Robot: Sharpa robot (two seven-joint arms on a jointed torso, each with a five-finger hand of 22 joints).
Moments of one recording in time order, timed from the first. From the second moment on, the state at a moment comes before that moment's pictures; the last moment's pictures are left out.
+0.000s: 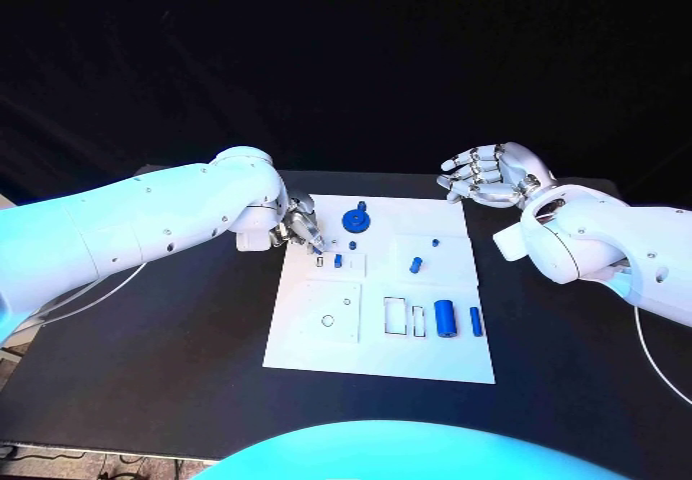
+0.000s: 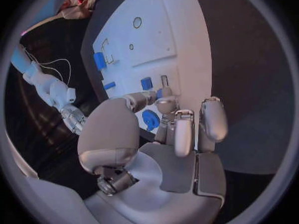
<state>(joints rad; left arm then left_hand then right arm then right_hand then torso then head) 1.32 -0.60 -0.09 1.24 -1.02 0.35 -0.54 1.05 -0.15 0.80 0.14 0.24 0.92 0.05 0.65 0.90 1.31 -0.03 1.12 0.84 1.46 -0.07 1.56 1.31 0.10 1.30 0.04 1.42 1.23 1.29 -0.88 -0.15 1.52 -0.57 -0.54 0.15 1.38 -0.17 0.23 0.28 0.40 0.73 0.19 0.39 0.31 0.97 0.16 0.35 0.18 1.10 0.11 0.23 0.46 0.18 1.04 0.21 0.07 0.41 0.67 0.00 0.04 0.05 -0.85</state>
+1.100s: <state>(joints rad) 1.30 -0.61 -0.10 1.28 -1.05 0.35 -0.54 1.05 -0.15 0.80 0.14 0.24 0.92 0.05 0.64 0.90 1.31 -0.03 1.12 0.85 1.46 -0.07 1.56 1.31 0.10 1.30 0.04 1.42 1.23 1.29 -0.88 -0.15 1.51 -0.58 -0.54 0.15 1.38 -0.17 0.23 0.28 0.40 0.73 0.19 0.39 0.31 0.97 0.16 0.35 0.18 1.10 0.11 0.22 0.45 0.18 1.04 0.21 0.07 0.41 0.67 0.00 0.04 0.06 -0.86</state>
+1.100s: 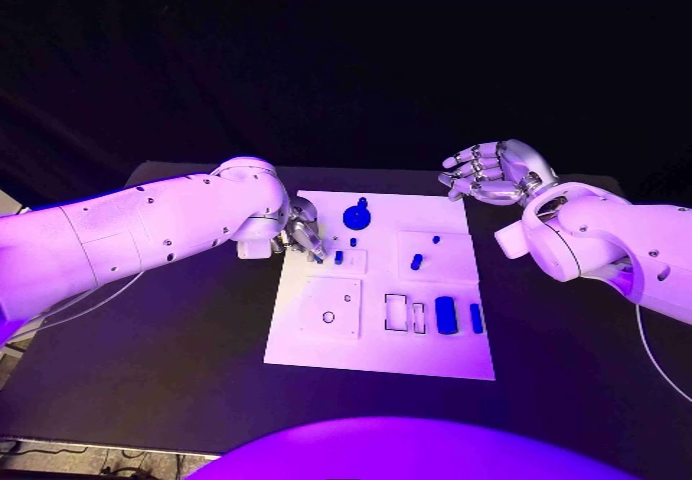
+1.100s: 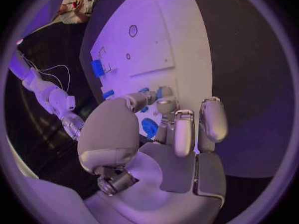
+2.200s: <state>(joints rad) 1.29 -0.61 -0.10 1.27 -1.05 0.35 -0.54 1.05 -0.15 0.79 0.13 0.25 0.93 0.05 0.64 0.90 1.31 -0.03 1.12 0.84 1.46 -0.07 1.56 1.31 0.10 1.30 0.04 1.42 1.23 1.29 -0.88 -0.15 1.51 -0.58 -0.54 0.16 1.38 -0.17 0.23 0.28 0.40 0.73 0.19 0.39 0.31 0.97 0.16 0.35 0.17 1.10 0.11 0.22 0.45 0.18 1.04 0.21 0.07 0.40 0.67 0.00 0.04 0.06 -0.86</state>
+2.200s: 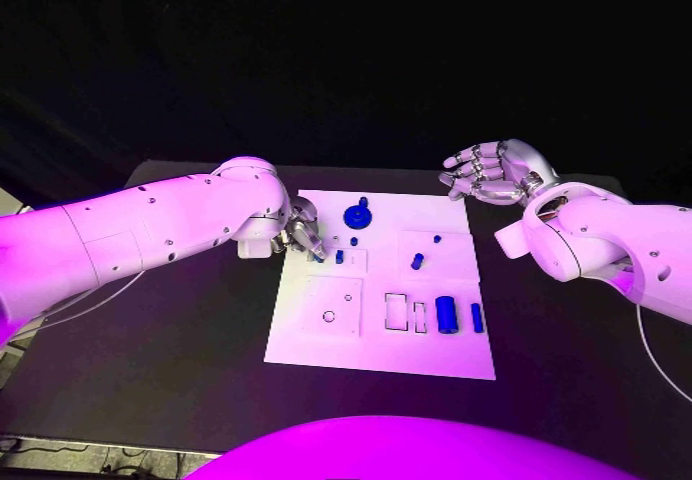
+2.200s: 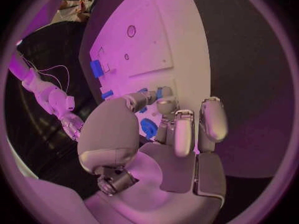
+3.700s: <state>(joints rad) 1.29 -0.58 -0.09 1.25 -1.05 0.38 -0.57 1.05 -0.14 0.78 0.13 0.31 0.95 0.05 0.64 0.90 1.33 -0.03 1.13 0.86 1.47 -0.07 1.56 1.31 0.10 1.30 0.04 1.42 1.24 1.29 -0.88 -0.15 1.51 -0.58 -0.54 0.16 1.37 -0.18 0.24 0.28 0.40 0.73 0.19 0.39 0.31 0.97 0.16 0.35 0.17 1.10 0.11 0.22 0.45 0.18 1.04 0.21 0.07 0.40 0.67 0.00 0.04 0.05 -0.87</state>
